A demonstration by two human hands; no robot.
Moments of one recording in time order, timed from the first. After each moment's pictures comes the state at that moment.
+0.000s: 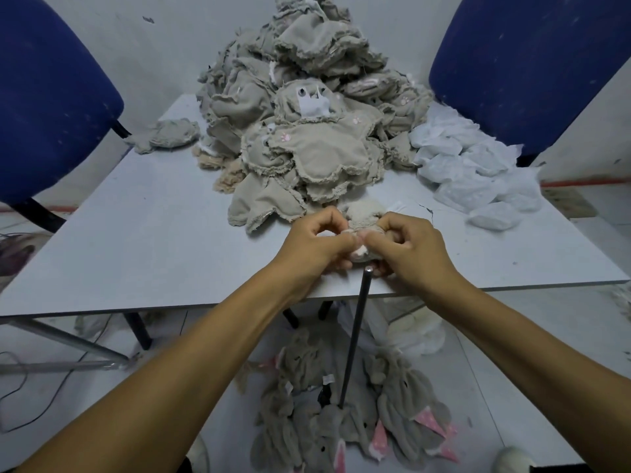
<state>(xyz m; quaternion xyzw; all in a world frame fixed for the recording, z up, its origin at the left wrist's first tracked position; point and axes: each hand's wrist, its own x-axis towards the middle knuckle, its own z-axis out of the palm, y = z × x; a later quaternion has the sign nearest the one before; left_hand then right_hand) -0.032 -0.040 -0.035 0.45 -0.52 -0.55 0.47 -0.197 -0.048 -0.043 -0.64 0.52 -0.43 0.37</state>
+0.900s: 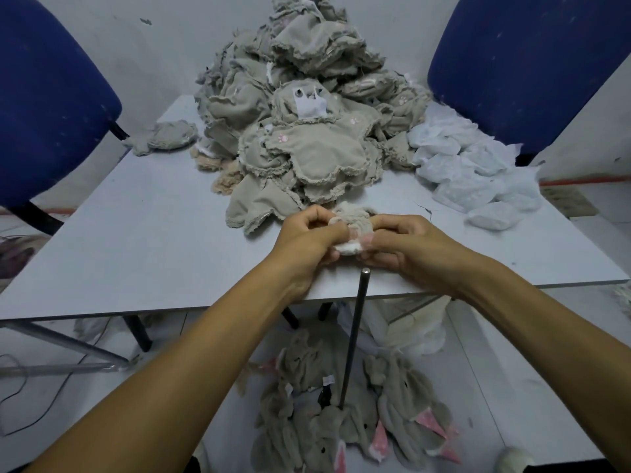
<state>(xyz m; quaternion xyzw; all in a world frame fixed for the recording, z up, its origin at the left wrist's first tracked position) -0.037 -0.046 -0.028 0.50 -0.42 -0.56 0.51 -0.215 -0.062 -0.032 -0.52 0.37 -0.34 0.69</state>
